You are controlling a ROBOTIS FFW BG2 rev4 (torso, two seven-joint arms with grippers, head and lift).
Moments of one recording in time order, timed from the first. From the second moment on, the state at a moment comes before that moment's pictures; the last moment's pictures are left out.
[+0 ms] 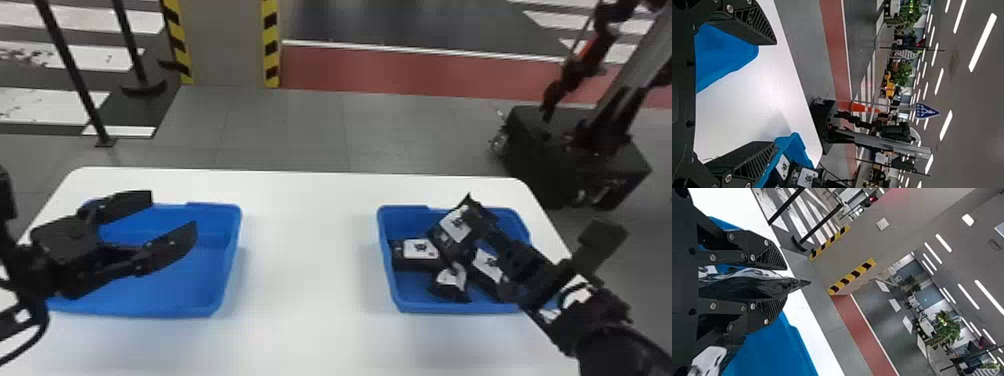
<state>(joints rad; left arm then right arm) 0.23 0.15 0.29 -2.18 0.08 0.62 -0.91 0.08 -0.11 -0.33 -1.63 -0.60 0.49 0.37</state>
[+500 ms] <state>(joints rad) 0.44 0.07 0.40 -2.36 0.09 0.47 -0.74 0.33 -0.03 -0.33 -1.93 -0.36 0.07 0.32</state>
